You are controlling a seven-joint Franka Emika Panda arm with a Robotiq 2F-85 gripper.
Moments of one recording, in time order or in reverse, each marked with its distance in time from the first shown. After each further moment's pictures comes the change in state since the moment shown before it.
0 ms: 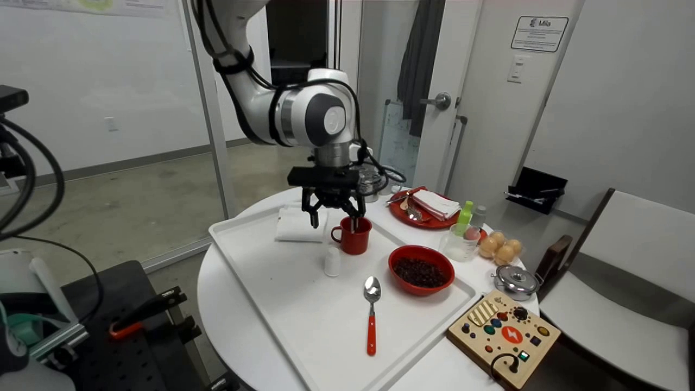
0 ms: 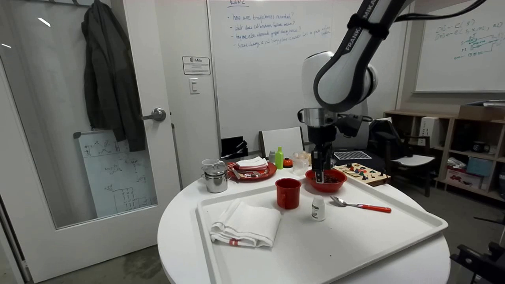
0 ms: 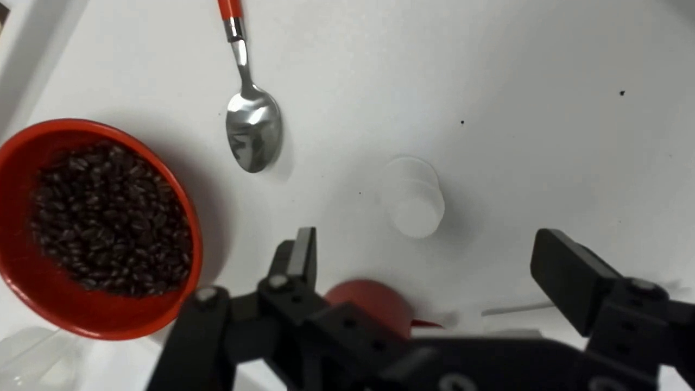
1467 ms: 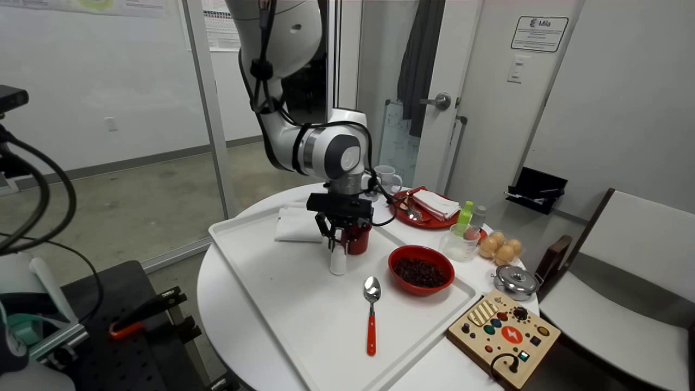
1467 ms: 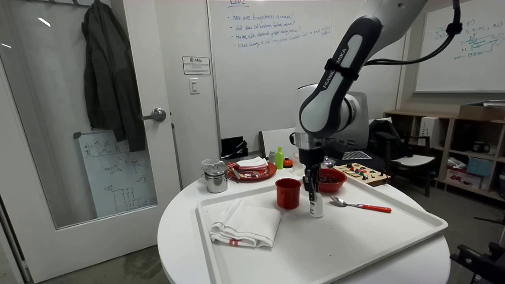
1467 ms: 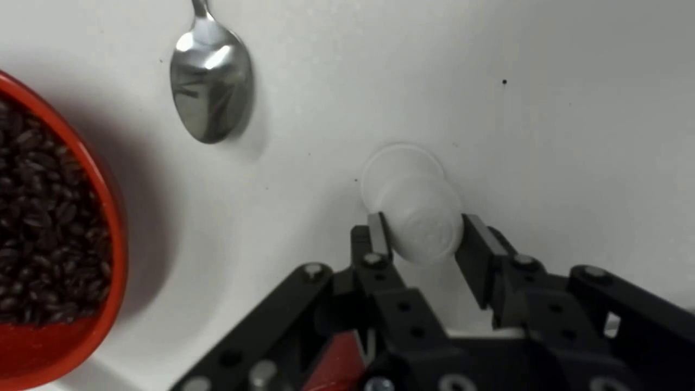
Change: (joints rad) arm -0.047 0.250 0.040 0.215 0.049 -0.005 -0.102
